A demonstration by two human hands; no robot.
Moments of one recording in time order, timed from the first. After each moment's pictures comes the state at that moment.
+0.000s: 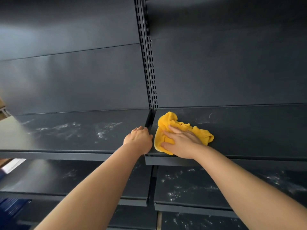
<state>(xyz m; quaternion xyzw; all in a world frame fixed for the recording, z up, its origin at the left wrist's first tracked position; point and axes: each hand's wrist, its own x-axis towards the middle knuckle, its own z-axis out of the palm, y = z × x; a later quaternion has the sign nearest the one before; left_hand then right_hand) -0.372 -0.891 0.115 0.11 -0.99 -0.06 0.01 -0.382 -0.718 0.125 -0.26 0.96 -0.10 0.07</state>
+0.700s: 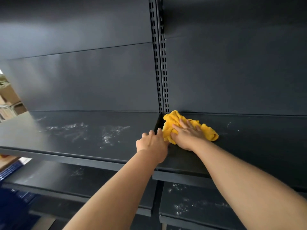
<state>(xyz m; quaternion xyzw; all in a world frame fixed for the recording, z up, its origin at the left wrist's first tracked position) -0.393 -0.874 0.120 0.15 -0.99 0.00 0.00 -0.474 -0.758 0.116 -0.21 0.97 -0.05 0.09</state>
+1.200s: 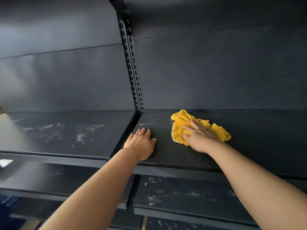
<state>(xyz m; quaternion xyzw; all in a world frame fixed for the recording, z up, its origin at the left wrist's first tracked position) -0.404 -0.820 0.110 0.08 -1.00 -0.04 -0.05 -0.471 -0.613 0.114 -0.18 0.98 -0.06 0.08</state>
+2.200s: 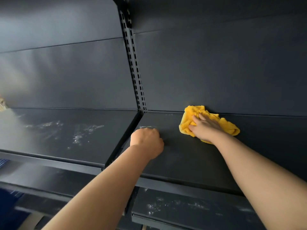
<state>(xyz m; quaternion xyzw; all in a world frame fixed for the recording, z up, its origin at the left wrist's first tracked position) -0.432 -0.789 0.128 0.11 -0.99 0.08 0.03 -0.547 -0.616 0.116 -0.15 0.98 -0.08 0.07</state>
